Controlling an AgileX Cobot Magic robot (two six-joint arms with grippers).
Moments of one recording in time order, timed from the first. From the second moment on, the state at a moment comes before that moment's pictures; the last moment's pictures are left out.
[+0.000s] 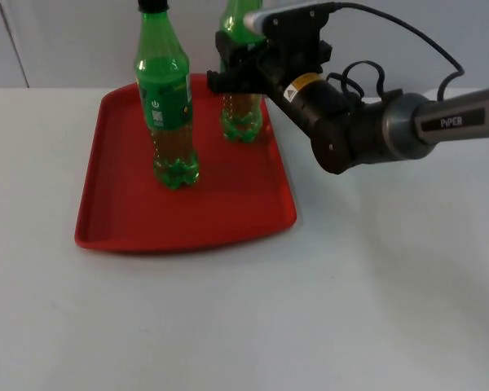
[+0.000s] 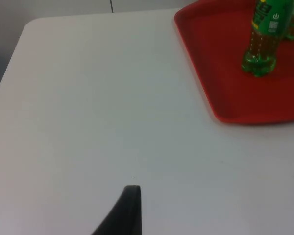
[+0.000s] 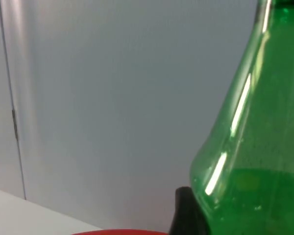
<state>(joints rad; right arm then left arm) 0.54 2.73 -2.05 -0.02 -0.76 -0.01 -0.03 0.00 -0.50 0.00 1.08 0.03</state>
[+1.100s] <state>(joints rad) 0.54 2.75 -2.05 -0.02 -0.77 -0.02 -0.03 0.00 -0.50 0.00 1.08 0.03</state>
